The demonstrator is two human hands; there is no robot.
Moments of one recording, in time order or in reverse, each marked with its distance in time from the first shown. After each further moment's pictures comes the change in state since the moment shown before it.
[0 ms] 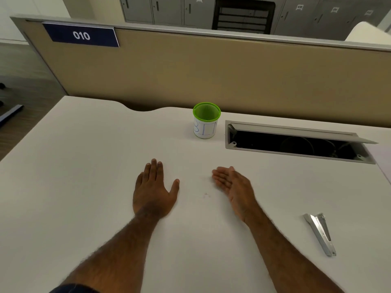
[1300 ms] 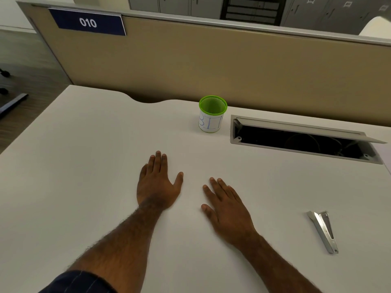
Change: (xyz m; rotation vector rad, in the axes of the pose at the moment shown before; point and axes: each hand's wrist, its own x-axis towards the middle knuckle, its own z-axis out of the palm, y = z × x) left_hand 0.002 -0.001 0.003 0.008 -0.020 0.002; right_hand -0.040 0.050 -0.006 -1.567 -0.265 -0.513
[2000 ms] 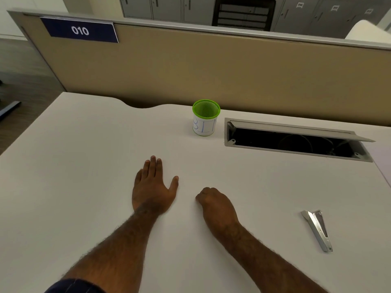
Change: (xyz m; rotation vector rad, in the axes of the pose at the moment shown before) left_hand 0.000 0.001 -0.001 -0.020 0.009 -0.004; right_hand 0.023 -0.030 -0.011 -0.011 0.044 0.069
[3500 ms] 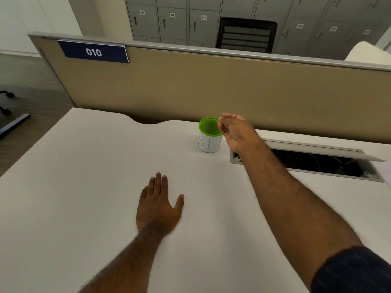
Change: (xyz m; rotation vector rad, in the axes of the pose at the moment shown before) left_hand -0.003 0.000 -0.003 -0.043 0.028 0.005; right_hand 0.185 0.028 -0.149 1.769 0.387 0.484
